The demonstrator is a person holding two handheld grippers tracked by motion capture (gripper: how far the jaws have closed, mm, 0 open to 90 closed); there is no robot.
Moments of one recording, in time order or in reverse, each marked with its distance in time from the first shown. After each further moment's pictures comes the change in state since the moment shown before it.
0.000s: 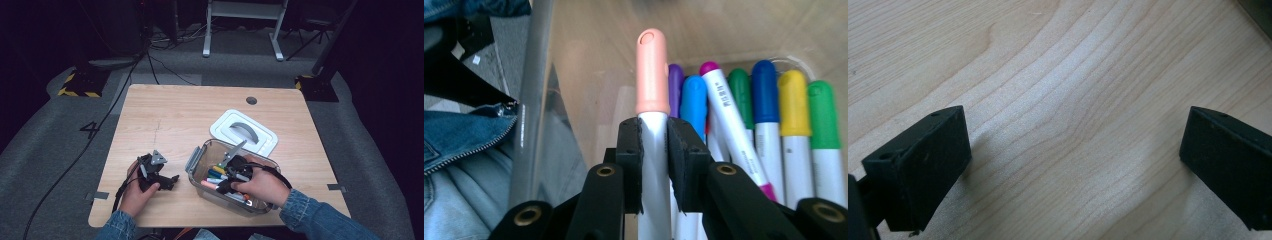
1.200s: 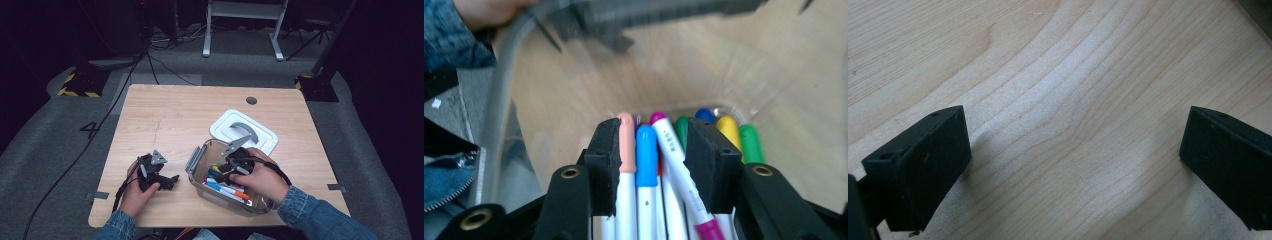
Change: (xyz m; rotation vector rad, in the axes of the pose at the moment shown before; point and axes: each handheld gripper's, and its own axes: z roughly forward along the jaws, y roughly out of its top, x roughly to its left) left arm 0.000 0.000 0.000 0.001 -0.002 -0.002; right arm -0.009 0.008 -0.014 -0.175 -0.131 0.011
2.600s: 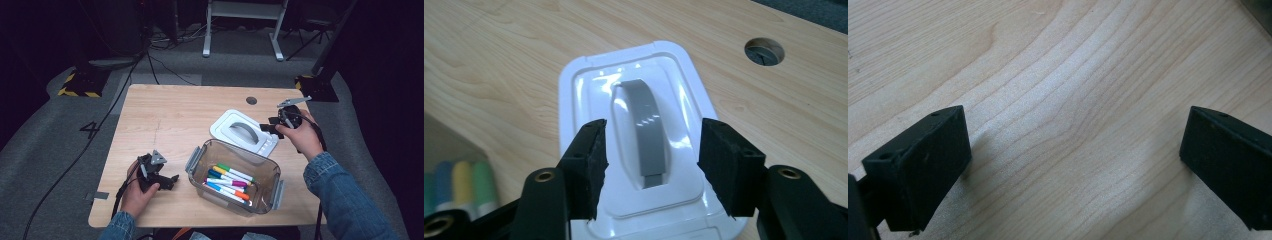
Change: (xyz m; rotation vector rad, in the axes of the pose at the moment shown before) left arm 0.000 0.000 0.000 0.001 0.007 -0.006; right arm -0.174 -0.039 -0.074 -0.196 -0.343 0.246
